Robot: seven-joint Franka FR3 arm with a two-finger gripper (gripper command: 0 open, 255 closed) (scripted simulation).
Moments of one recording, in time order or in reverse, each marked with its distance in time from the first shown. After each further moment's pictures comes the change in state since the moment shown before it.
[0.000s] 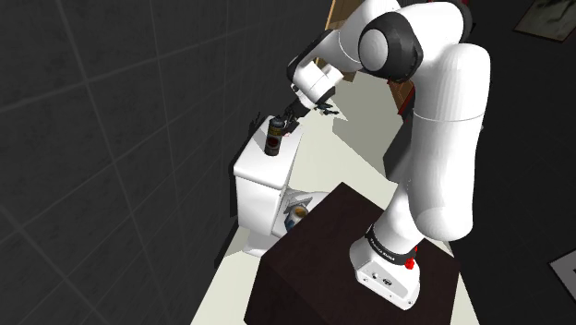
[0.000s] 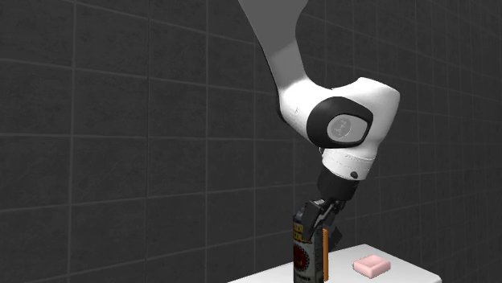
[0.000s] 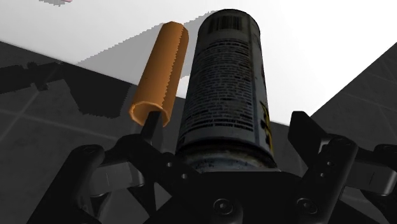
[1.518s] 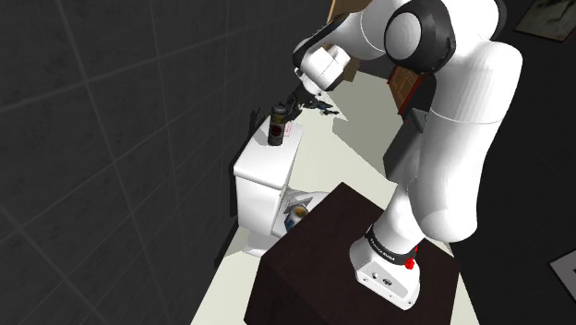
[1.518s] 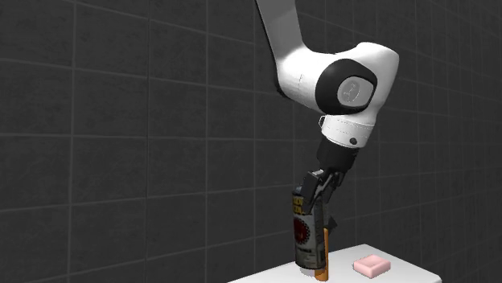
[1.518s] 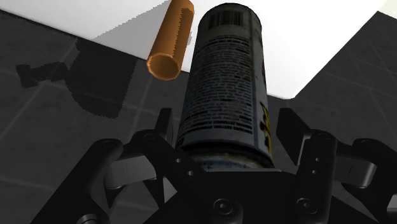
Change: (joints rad) arm 0.086 -0.140 -0.099 -0.015 -0.197 -0.024 0.159
